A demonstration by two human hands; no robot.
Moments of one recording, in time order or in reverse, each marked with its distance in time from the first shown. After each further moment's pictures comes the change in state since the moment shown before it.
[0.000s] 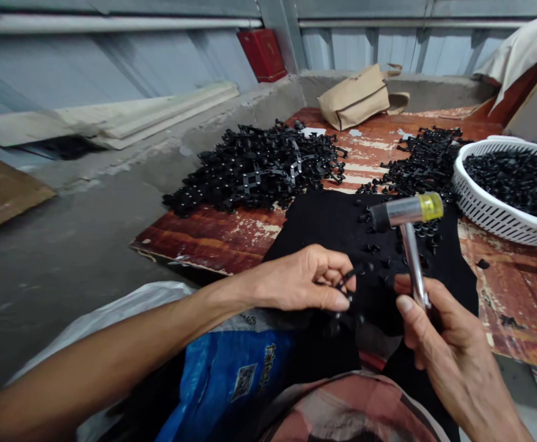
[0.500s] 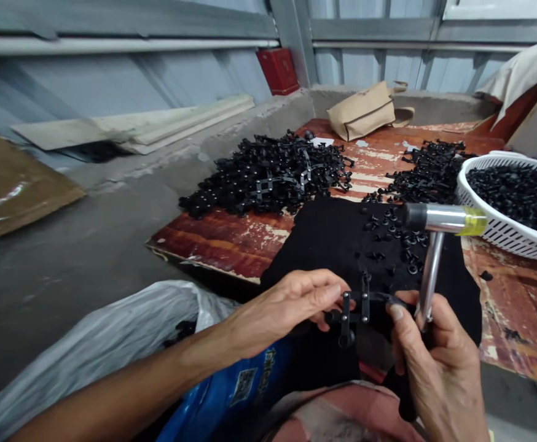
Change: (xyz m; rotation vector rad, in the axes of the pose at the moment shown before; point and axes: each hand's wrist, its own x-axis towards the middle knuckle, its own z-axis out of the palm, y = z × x) left_hand -0.031 -0.019 0.023 -0.148 0.303 0.028; right_hand -0.011 -0.008 0.032 0.250 0.222 0.019
